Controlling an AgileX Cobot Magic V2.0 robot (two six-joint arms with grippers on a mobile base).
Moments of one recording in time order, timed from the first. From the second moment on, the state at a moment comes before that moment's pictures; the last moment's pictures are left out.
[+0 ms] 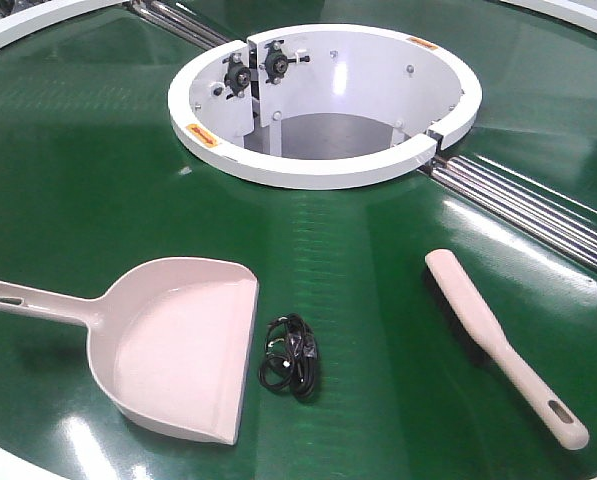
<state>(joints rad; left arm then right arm) -0.09 0.40 -0.45 0.07 0.30 -0.07 0.08 -0.01 0.03 -0.02 0.11 0.02</state>
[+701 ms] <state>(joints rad) -0.09 0.57 -0.46 0.07 0.33 -0.07 0.08 -0.01 0.03 -0.02 0.11 0.02</state>
